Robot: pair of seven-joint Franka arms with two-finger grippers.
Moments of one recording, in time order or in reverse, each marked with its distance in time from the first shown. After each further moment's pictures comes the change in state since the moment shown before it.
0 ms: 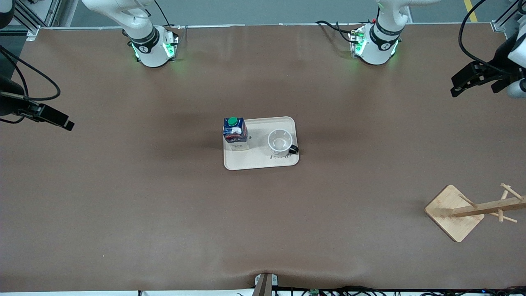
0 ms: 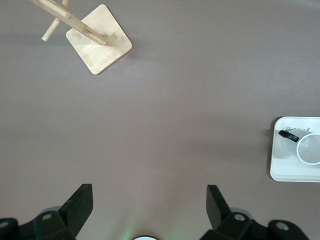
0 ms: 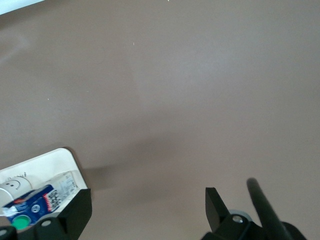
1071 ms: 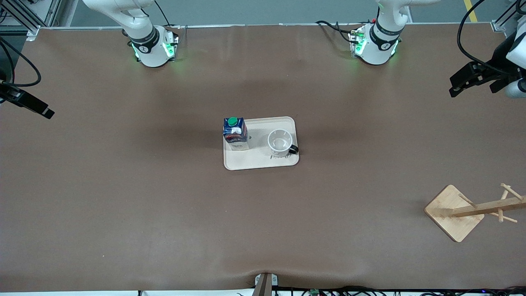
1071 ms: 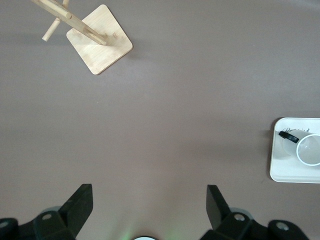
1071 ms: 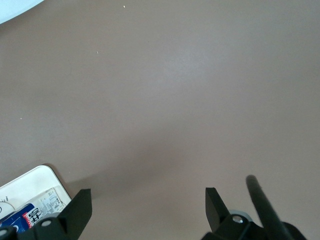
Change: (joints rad) left arm 0.003 -0.001 0.004 0.000 0.000 0.002 0.001; right arm -0.049 -0.103 0.026 -0.093 -0.081 -0.001 0.142
